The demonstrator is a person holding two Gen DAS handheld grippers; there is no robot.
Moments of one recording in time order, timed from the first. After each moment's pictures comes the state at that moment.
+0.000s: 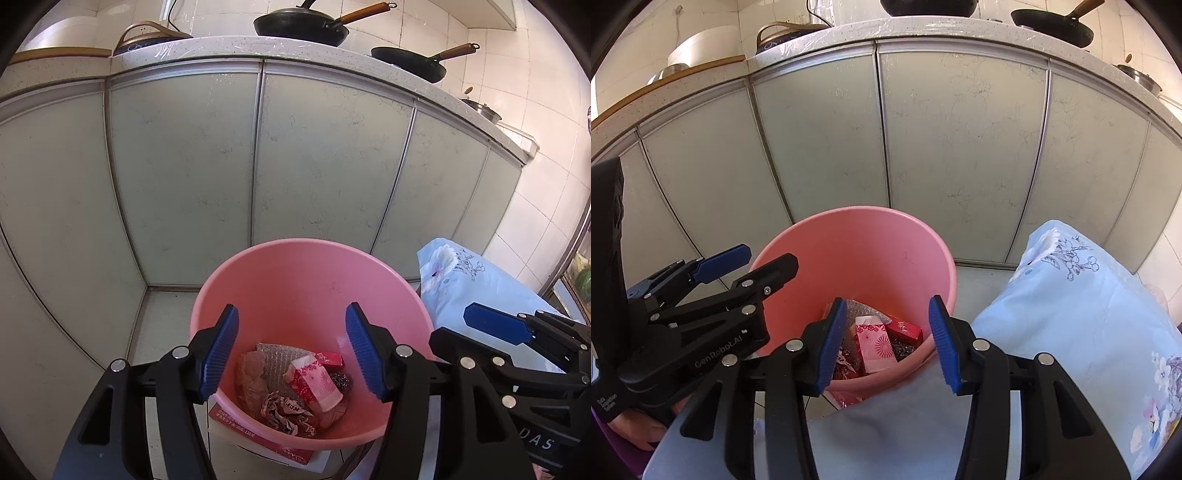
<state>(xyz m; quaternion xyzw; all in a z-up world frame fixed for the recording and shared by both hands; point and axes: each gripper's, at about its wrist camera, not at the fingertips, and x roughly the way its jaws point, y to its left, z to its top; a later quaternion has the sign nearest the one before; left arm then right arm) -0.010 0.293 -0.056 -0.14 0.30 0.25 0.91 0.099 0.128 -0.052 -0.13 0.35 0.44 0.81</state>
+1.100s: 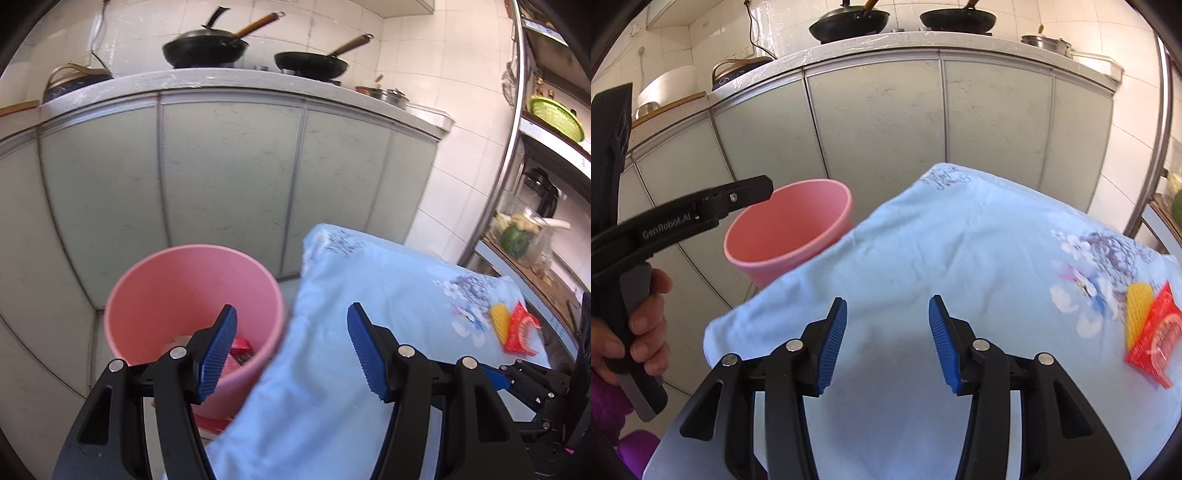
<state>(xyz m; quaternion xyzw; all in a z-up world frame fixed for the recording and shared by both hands) -0.014 0.177 -0.009 -0.10 0.30 0.10 0.94 0.053 -0.051 -0.056 -0.08 0.36 0.36 0.86</state>
